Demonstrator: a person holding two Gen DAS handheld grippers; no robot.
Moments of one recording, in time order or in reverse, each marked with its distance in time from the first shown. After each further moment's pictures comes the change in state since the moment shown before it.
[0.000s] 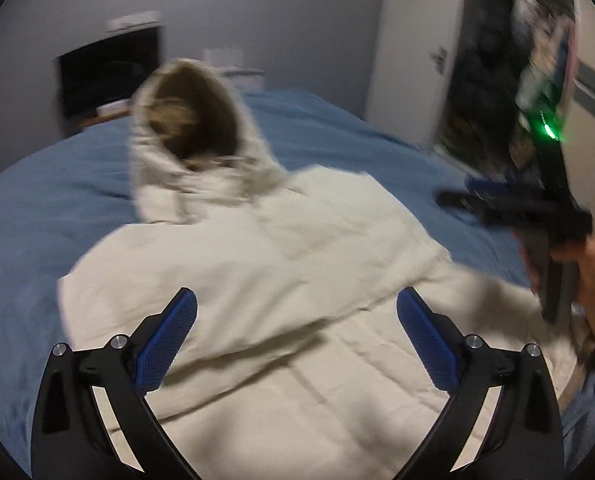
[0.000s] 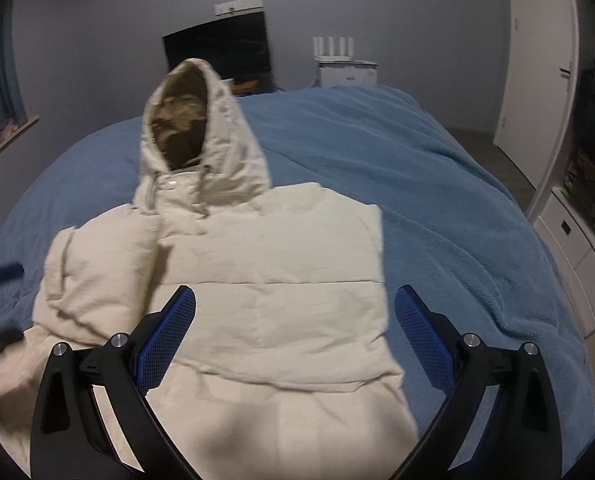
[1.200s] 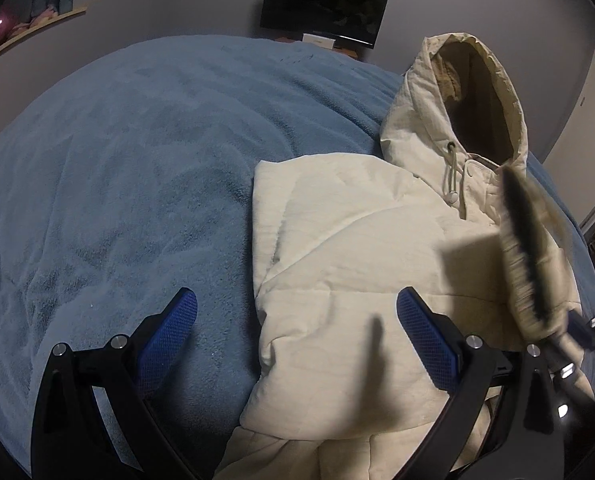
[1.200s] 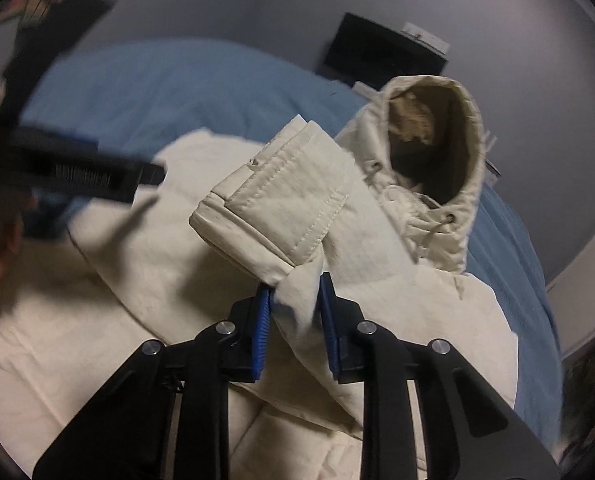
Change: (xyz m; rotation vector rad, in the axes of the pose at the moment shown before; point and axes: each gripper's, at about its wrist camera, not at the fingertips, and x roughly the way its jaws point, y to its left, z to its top) left arm 0.045 0.169 -0.049 -0.521 0.076 0.421; right arm 0.058 0.243 -0.043 -0.603 -0.045 0.077
